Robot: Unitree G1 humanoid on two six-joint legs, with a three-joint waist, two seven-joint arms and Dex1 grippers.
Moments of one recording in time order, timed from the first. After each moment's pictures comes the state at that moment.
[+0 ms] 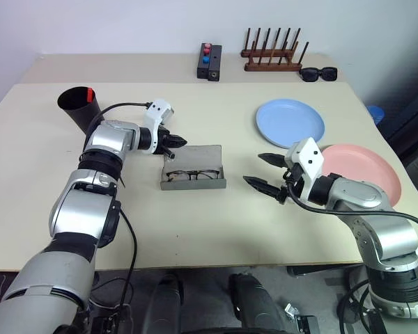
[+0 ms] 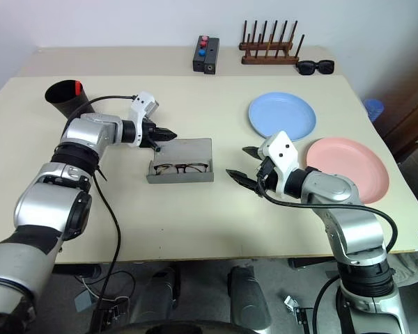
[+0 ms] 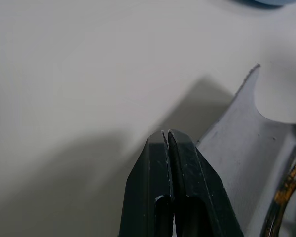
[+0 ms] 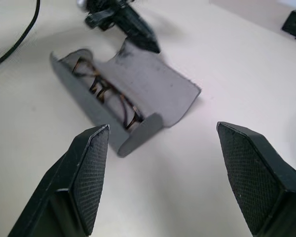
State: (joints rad) left arm -1.14 0.44 -0.14 0.98 -0.11 0.51 -1.03; right arm -0.28 -0.56 -0.06 -0.47 0.36 0.69 0.75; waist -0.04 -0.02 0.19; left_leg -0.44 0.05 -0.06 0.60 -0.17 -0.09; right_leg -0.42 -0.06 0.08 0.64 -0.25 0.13
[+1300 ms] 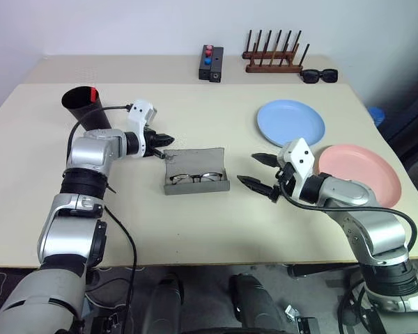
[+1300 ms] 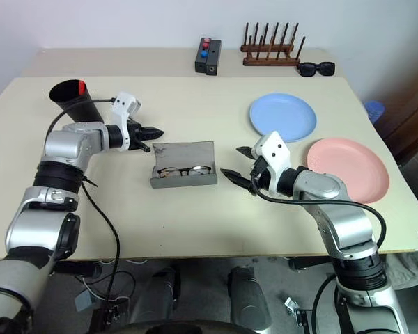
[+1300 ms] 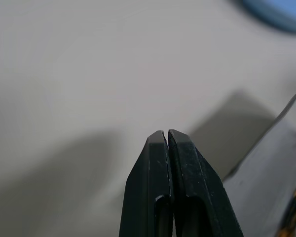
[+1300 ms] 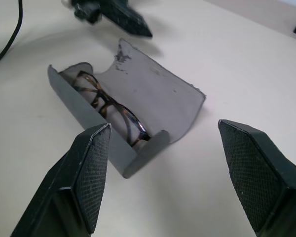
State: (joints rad) left arm -0.96 0.49 -0.07 0.64 -0.18 0.66 -0.85; right arm -0.29 -0.56 0.01 -0.40 0.40 0.61 0.72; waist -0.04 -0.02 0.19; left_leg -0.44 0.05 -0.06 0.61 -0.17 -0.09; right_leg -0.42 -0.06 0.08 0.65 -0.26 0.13
